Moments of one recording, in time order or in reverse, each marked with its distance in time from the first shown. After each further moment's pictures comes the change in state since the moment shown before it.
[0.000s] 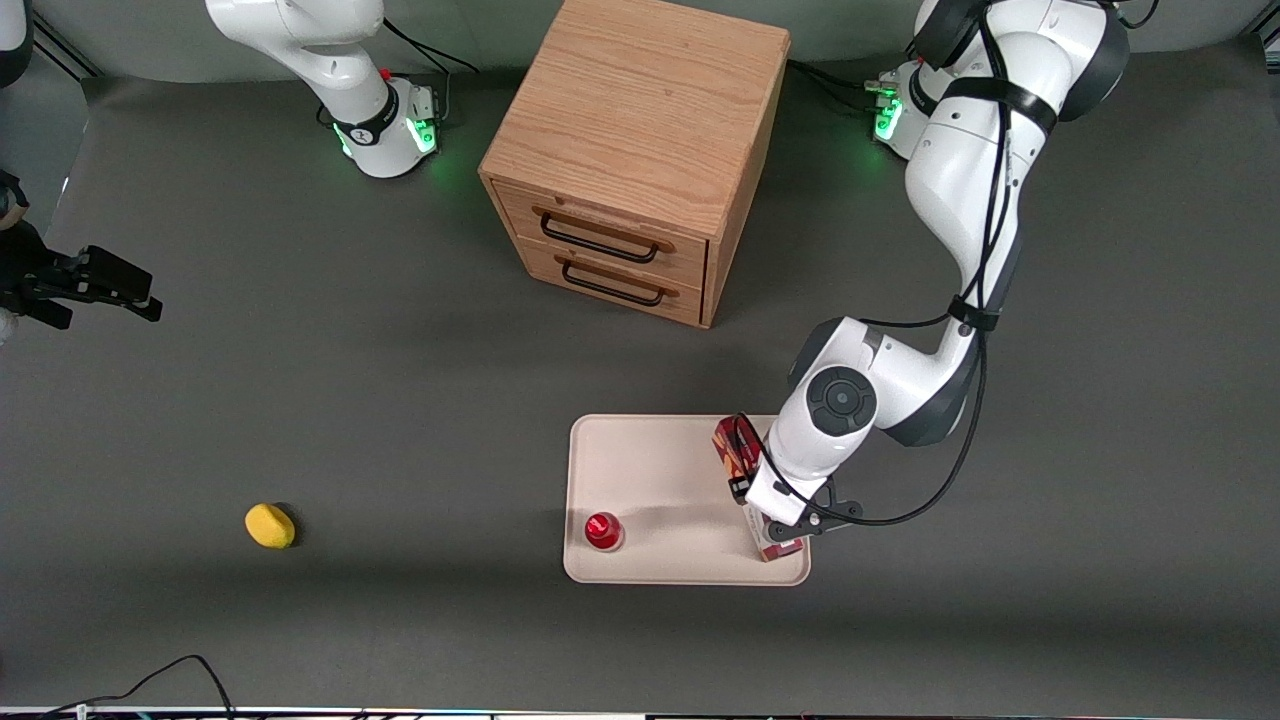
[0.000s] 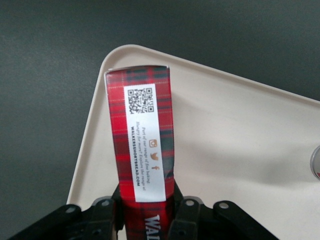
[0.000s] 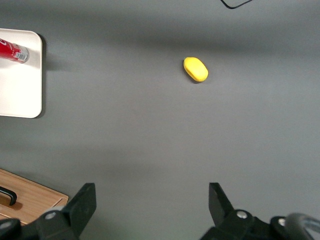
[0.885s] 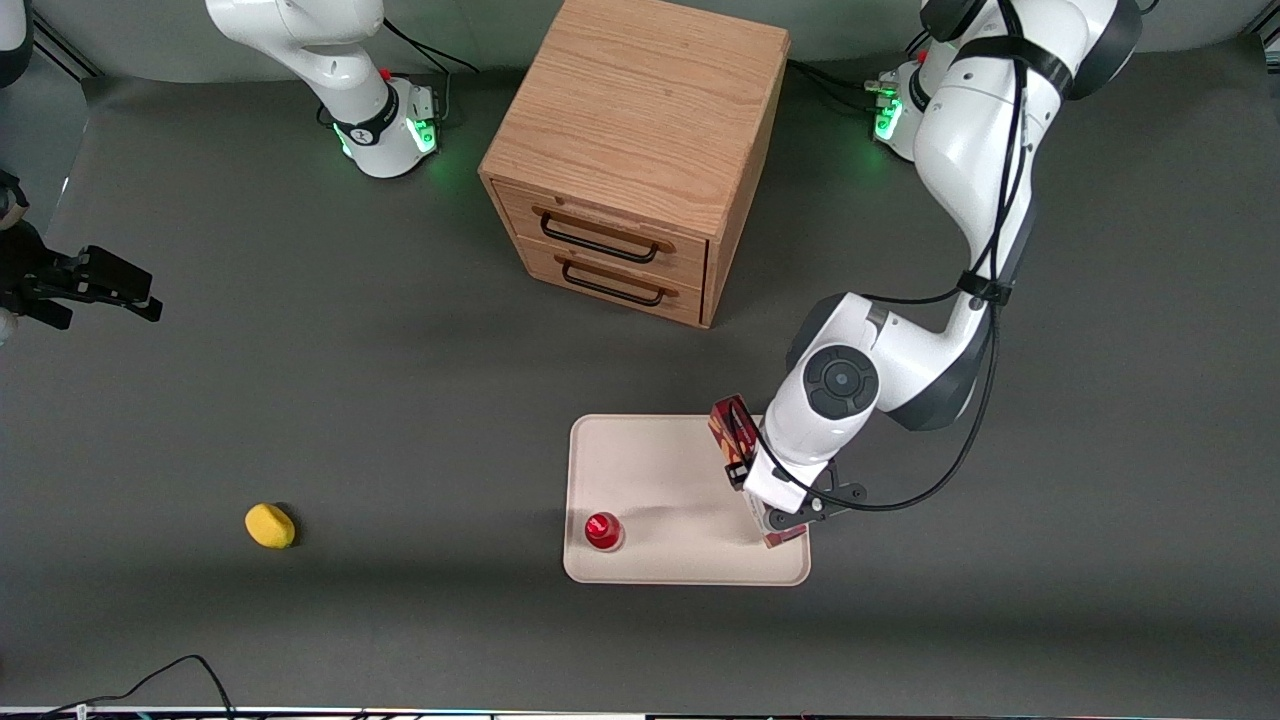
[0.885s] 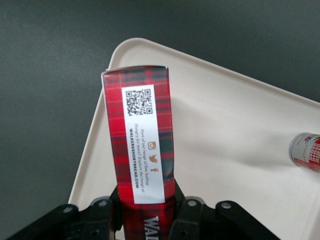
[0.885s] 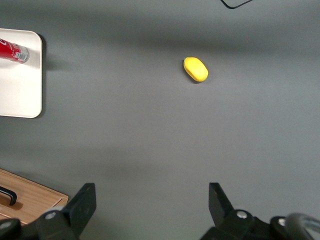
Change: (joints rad) arm -0.004 -0.062 -0.017 0.000 -0.004 -0.095 -0.063
